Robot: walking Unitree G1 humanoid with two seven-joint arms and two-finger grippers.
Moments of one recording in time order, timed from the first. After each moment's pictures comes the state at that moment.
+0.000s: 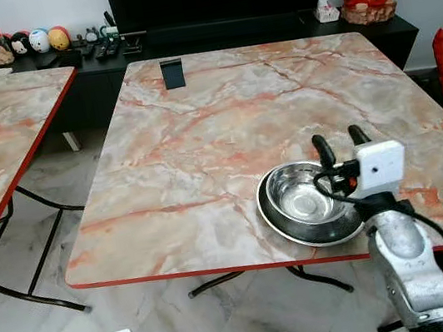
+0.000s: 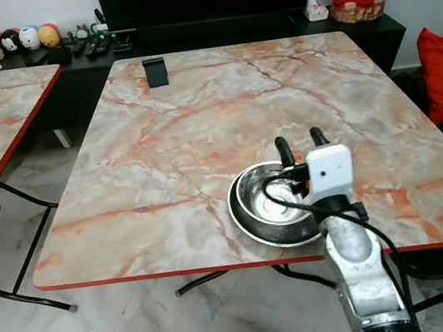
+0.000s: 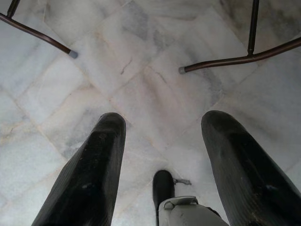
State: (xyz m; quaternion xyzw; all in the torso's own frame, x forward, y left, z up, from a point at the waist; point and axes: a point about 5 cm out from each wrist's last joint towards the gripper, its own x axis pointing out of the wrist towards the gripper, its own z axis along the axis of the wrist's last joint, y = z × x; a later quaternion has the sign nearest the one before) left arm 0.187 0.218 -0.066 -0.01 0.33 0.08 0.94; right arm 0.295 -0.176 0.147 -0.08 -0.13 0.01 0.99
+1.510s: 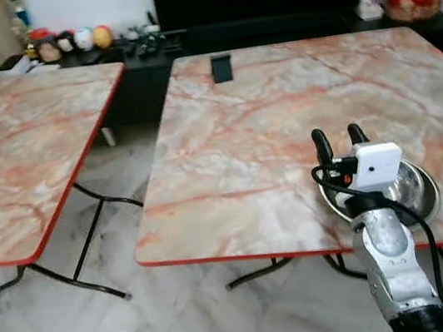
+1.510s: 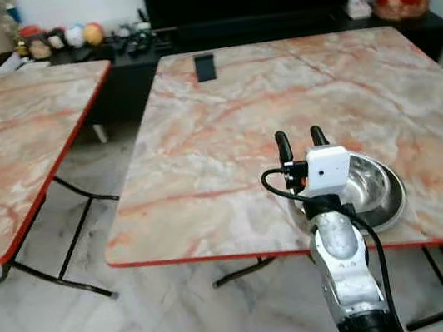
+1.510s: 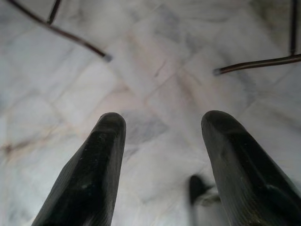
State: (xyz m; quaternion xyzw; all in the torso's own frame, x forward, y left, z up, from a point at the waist) left arm 0.188 0.214 -0.066 -0.01 0.33 0.07 0.94; right arm 0.305 -0.183 0.135 -0.04 -0.14 -0.03 0.99
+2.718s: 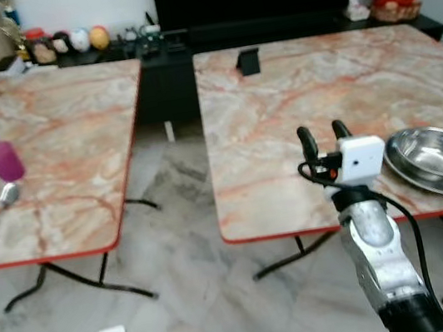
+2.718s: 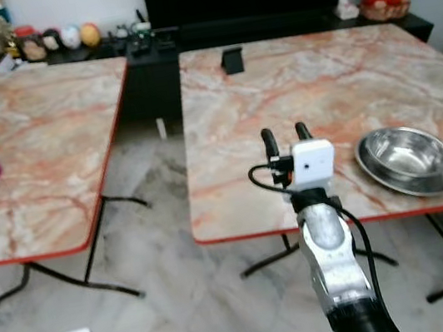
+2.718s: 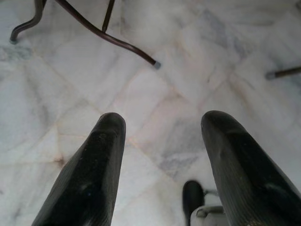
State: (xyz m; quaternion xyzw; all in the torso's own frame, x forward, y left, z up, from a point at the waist) left arm 0.192 0.225 -0.062 0.00 0.32 0.09 0.94; right arm 0.319 -0.159 0.147 -0.03 -0.15 0.02 0.99
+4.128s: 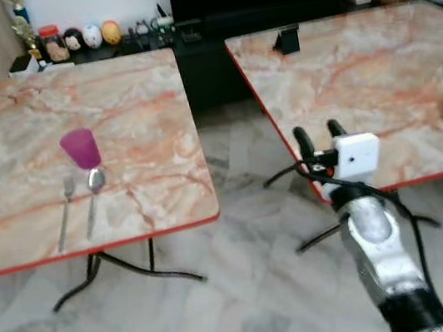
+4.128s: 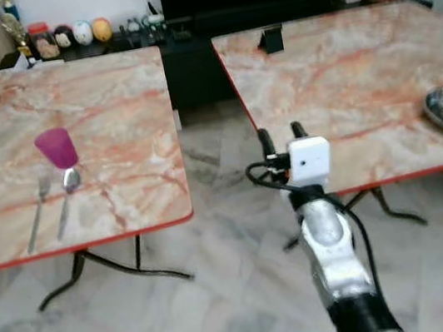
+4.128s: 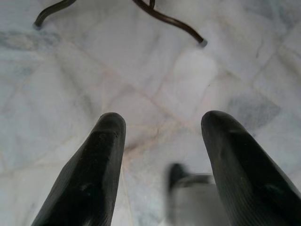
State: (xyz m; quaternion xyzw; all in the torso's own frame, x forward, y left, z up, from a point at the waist) left arm 0.180 0.220 -0.073 -0.02 0.36 0.09 0.93; right arm 0.321 -0.167 0.140 -0.03 -0.13 0.01 0.99
